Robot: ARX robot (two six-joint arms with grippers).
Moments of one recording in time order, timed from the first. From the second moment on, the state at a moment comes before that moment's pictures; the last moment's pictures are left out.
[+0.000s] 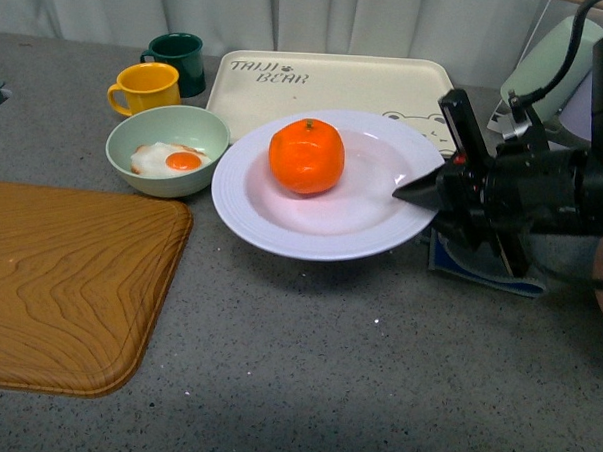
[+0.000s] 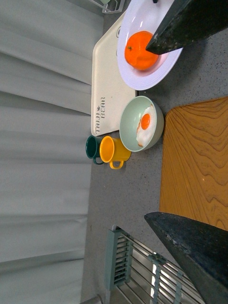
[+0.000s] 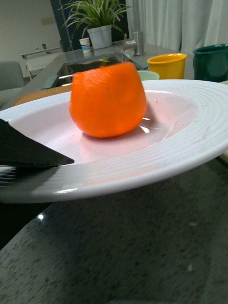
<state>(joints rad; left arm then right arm) 0.00 0.00 0.02 0.00 0.00 0.00 0.19 2.13 0.94 0.51 -0.58 0.97</state>
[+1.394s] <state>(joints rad) 0.00 0.00 0.02 0.00 0.00 0.00 0.16 2.66 2.02 -0.19 -0.39 0.69</state>
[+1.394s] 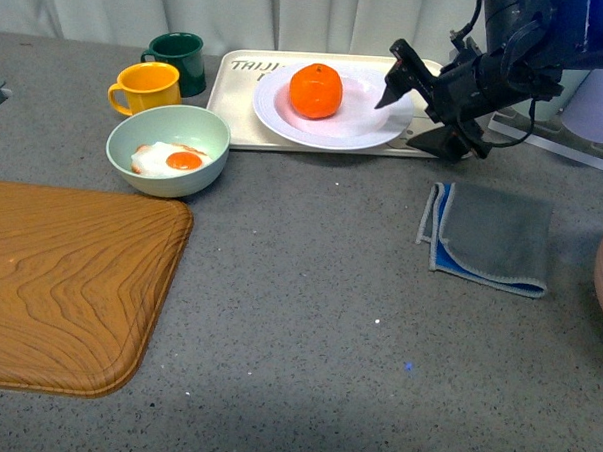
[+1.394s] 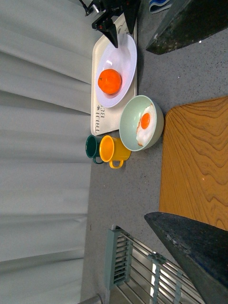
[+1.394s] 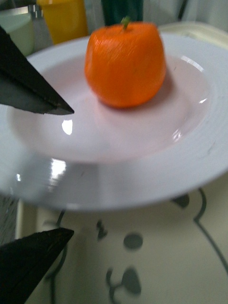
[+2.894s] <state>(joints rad) 0.00 0.00 0.02 0.00 0.00 0.00 0.00 1.21 0.13 1.07 0.01 0.00</state>
